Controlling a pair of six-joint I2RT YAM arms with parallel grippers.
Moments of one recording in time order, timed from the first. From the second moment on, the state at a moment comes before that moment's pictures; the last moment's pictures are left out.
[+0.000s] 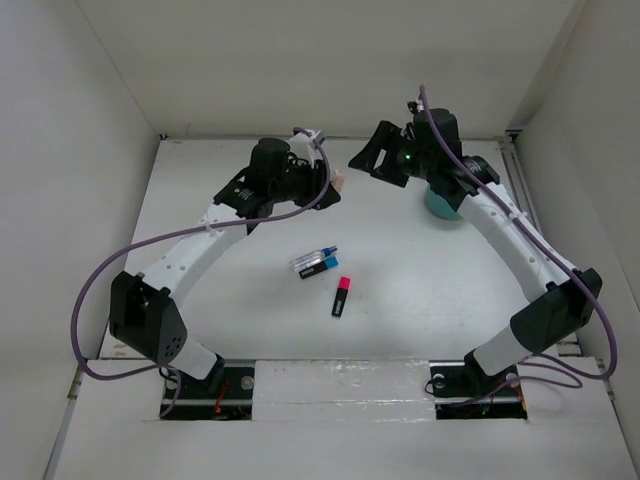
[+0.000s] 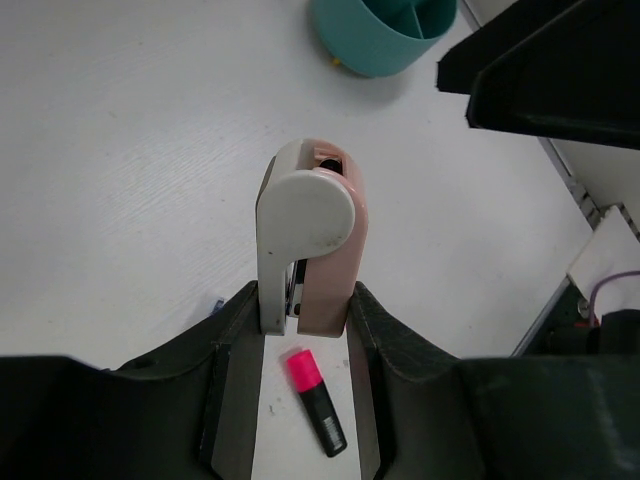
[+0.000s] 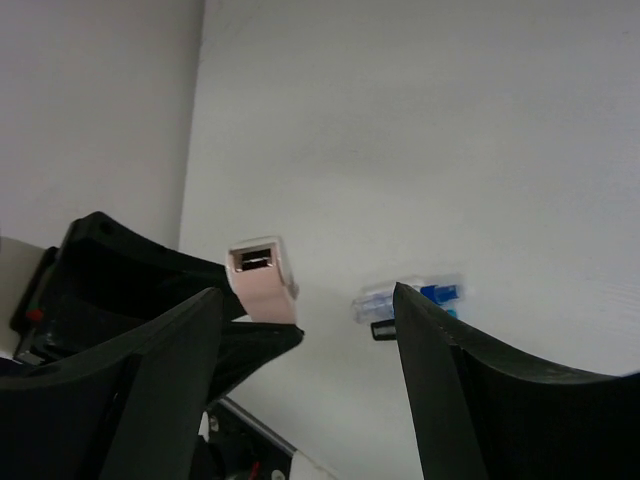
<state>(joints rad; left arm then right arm) -0.53 1.49 1.34 -0.32 0.36 -0.31 0.45 1.54 1.62 -0.56 -0.17 0.71</state>
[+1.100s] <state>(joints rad) -0.53 1.45 1.31 -0.29 0.52 -0.29 0.58 1.54 1.62 -0.52 -0.14 0.76</state>
